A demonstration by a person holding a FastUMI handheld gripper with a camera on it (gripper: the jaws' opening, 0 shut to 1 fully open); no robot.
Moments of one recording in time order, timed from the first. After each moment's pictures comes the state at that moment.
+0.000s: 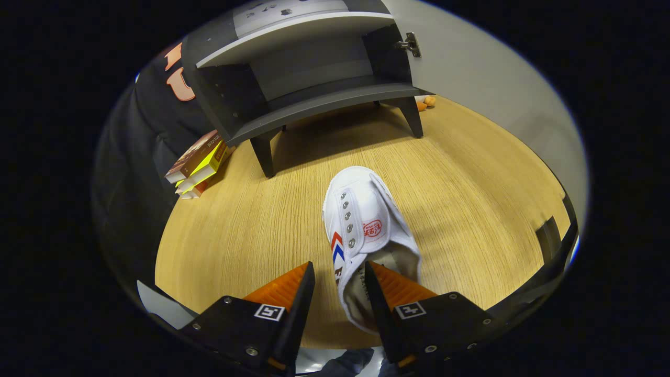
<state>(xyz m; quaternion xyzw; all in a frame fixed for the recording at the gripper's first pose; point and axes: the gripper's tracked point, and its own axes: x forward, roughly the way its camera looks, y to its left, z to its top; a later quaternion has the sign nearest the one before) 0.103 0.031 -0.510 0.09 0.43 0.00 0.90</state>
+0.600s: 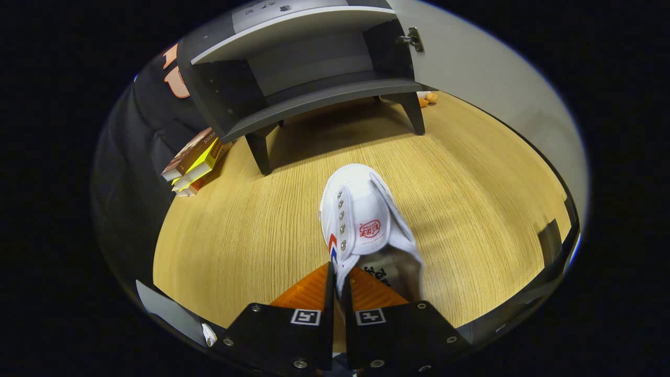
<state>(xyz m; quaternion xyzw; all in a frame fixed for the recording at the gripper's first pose) 0.108 0.027 -0.513 0.08 0.44 0.00 0.89</state>
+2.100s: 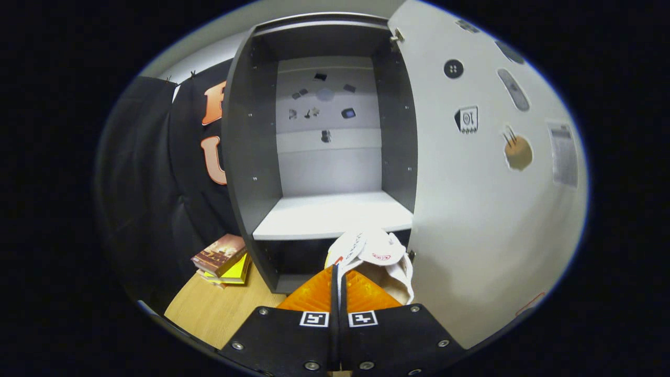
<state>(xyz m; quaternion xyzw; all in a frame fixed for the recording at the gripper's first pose) 0.200 0.020 -0.155 -0.02 0.12 -0.01 0.99</state>
